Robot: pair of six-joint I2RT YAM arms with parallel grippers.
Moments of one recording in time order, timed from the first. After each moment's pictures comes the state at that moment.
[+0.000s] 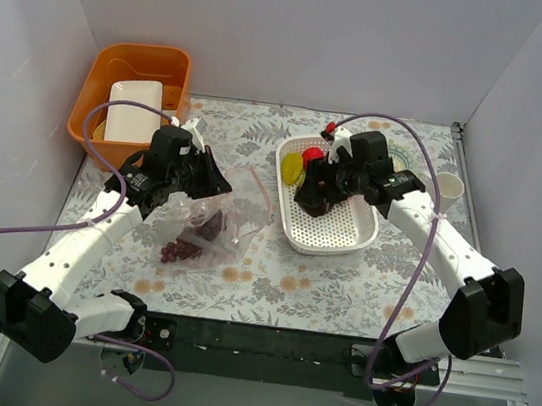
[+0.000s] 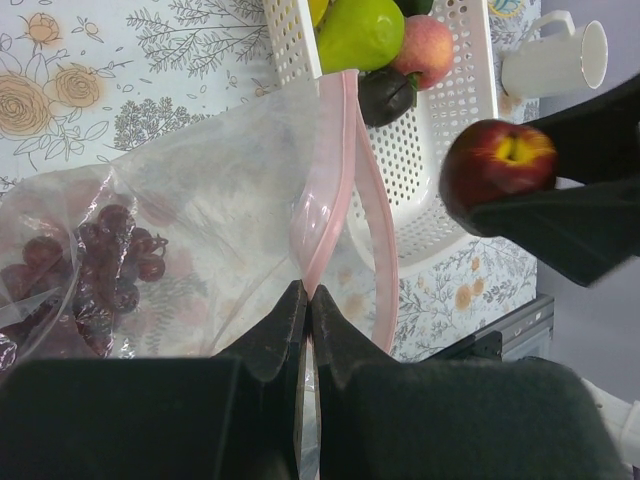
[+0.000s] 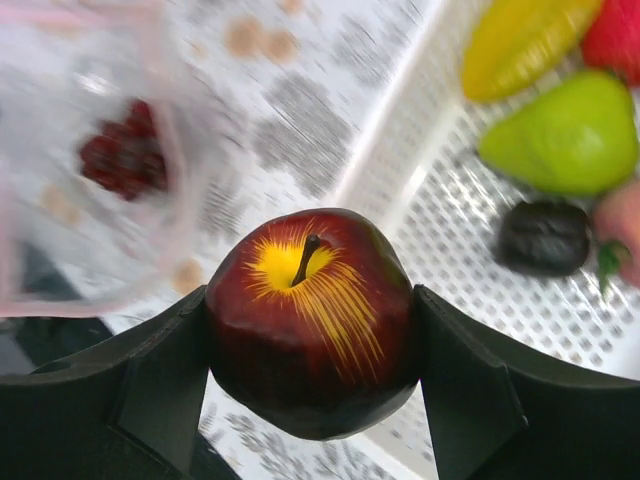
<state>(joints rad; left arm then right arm) -0.40 1.14 1.08 -0.56 0.22 -0.66 0.52 1.49 1.24 -0.54 -0.36 0.11</state>
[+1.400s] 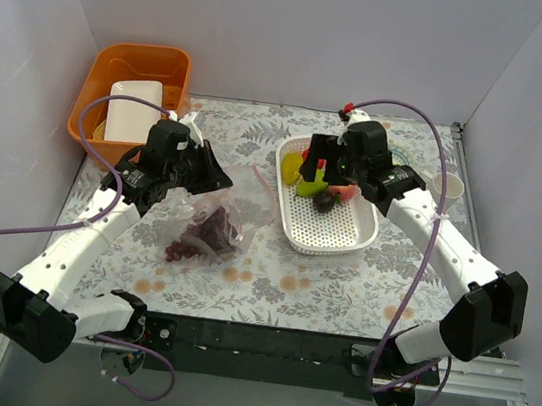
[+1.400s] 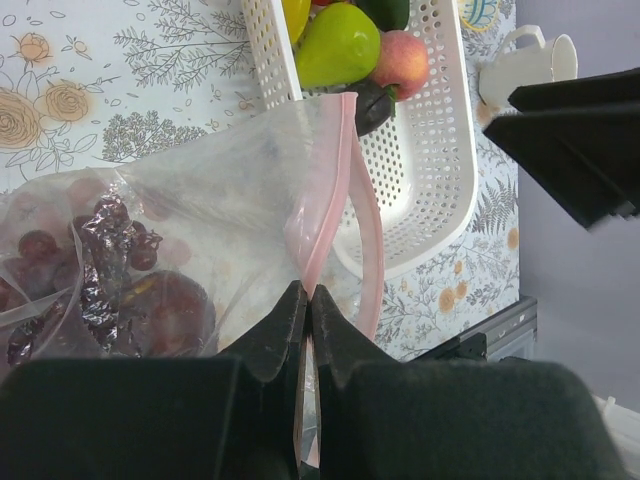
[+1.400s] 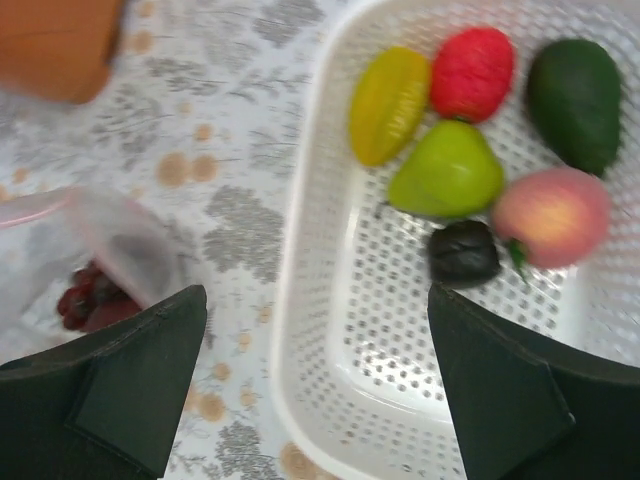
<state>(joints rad) -0.40 1.14 1.13 -0.58 0.22 -0.67 0.63 1.44 1.35 -0.45 -0.03 0.37</state>
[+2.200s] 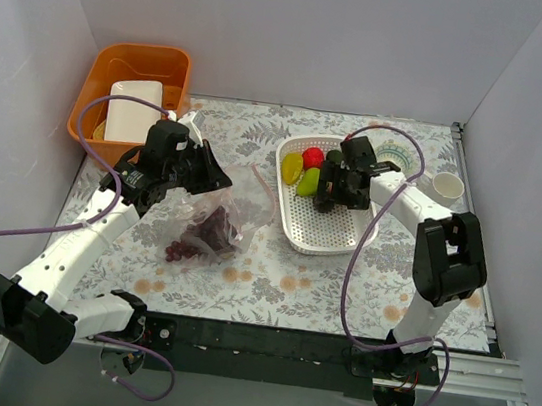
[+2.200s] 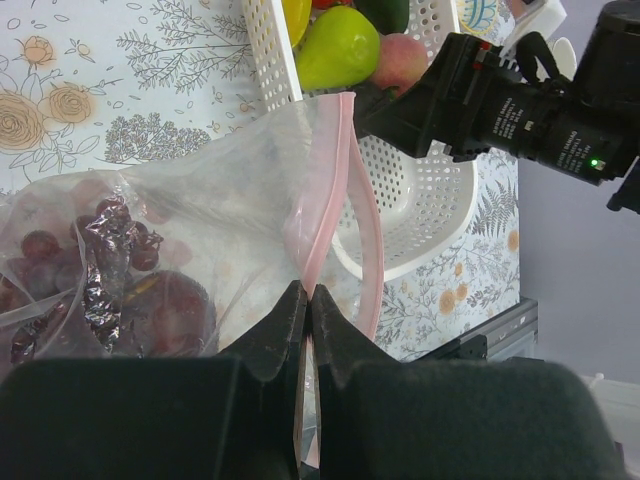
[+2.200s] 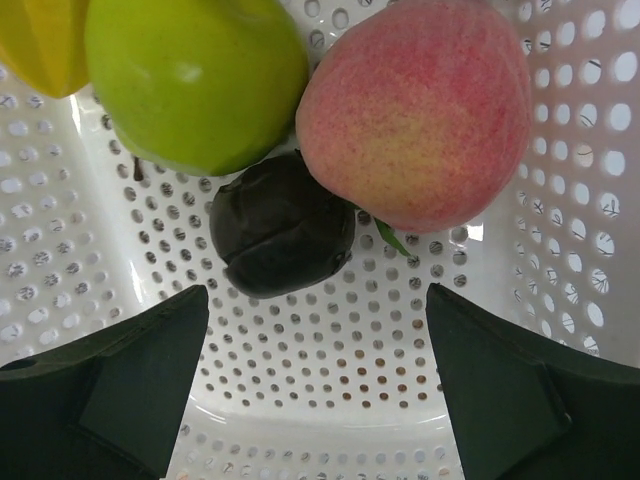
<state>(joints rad) -0.40 1.13 1.13 -0.58 0.22 -0.67 0.43 1.77 1.29 -0.55 0.02 0.39</state>
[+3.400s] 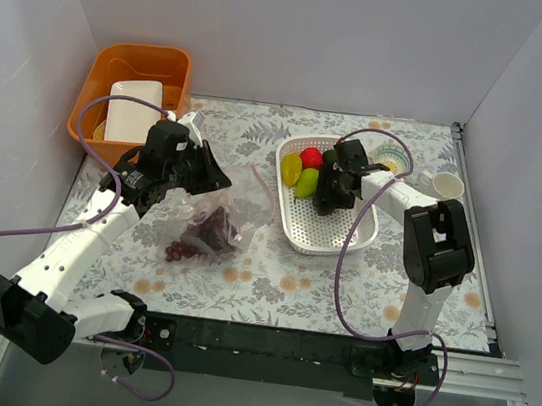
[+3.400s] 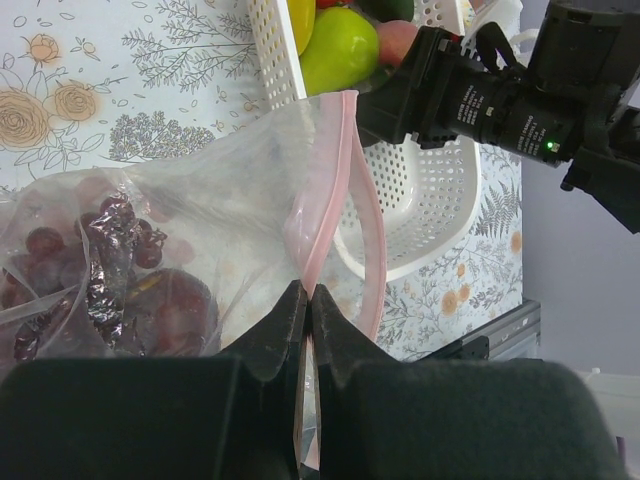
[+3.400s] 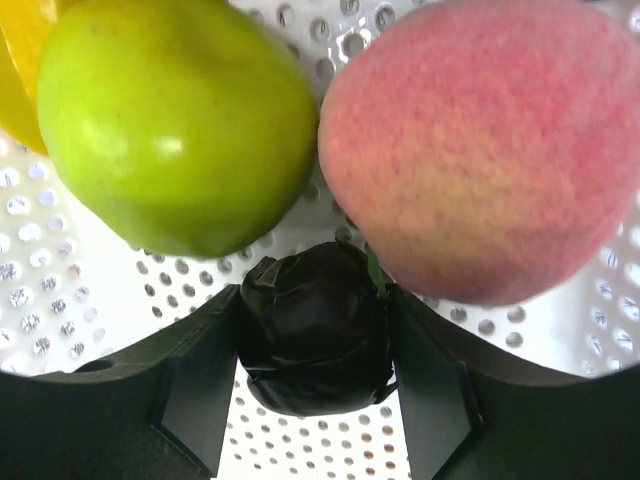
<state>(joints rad) -0.40 1.13 1.13 -0.59 0.21 -0.67 0.43 1.91 1.31 -0.43 -0.03 0.40</state>
